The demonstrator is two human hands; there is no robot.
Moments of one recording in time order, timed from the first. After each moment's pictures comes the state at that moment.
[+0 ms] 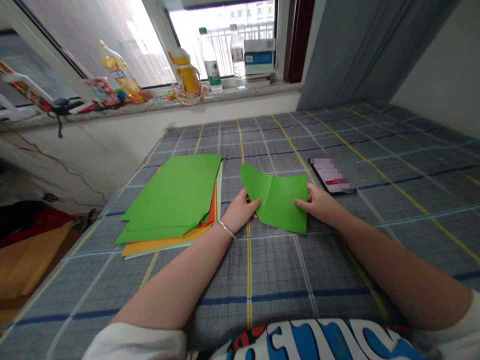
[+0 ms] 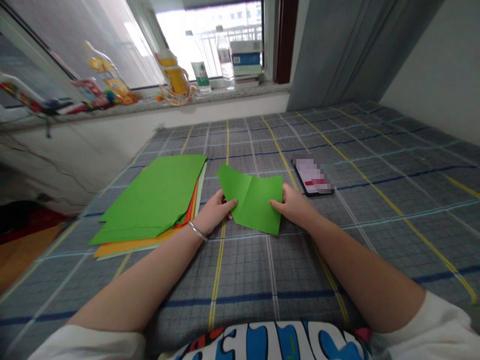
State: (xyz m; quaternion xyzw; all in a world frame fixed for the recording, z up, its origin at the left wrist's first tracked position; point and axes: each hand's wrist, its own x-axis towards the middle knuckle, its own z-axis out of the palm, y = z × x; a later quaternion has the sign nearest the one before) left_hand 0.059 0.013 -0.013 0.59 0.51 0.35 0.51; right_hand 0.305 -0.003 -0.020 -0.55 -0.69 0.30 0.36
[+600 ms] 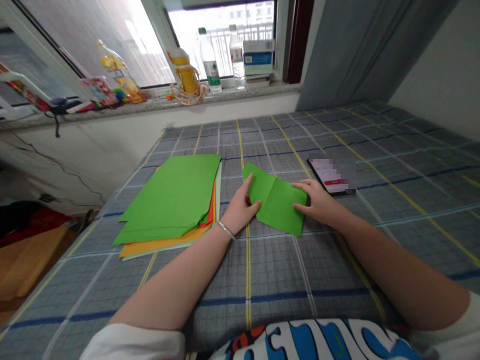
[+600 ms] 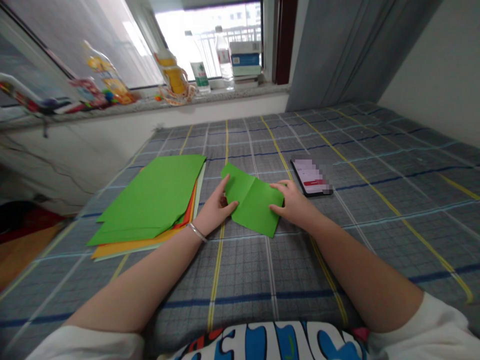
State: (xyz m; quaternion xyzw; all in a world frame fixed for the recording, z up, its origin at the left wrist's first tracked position) left_hand 0.050 0.018 -0.026 0.75 0.45 0.38 0.30; right_hand 0.314 -0.001 -0.026 -0.53 -0.77 0.13 0.33
